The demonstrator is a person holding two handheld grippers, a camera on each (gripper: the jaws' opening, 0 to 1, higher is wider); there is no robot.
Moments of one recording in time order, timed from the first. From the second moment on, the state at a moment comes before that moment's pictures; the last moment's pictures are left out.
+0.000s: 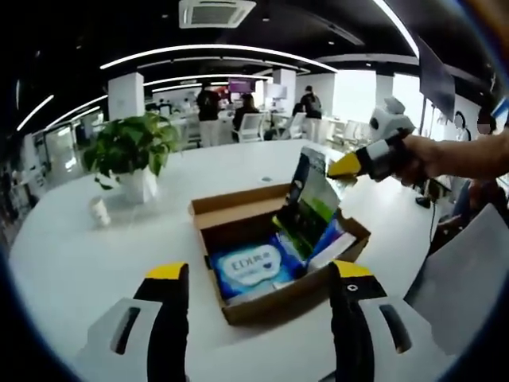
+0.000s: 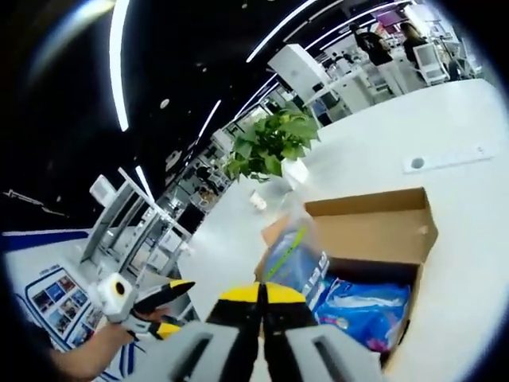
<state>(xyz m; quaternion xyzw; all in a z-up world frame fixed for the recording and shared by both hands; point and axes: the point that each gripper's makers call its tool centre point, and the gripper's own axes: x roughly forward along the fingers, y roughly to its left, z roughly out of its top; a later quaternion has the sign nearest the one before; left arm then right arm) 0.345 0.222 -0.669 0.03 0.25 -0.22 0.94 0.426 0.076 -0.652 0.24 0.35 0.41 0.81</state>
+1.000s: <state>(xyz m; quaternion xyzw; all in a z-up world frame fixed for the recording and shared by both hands) 0.347 0.196 -0.669 0.03 0.25 -0.26 0.93 0.417 -0.007 -0.628 0.28 0.32 0.39 0.82</state>
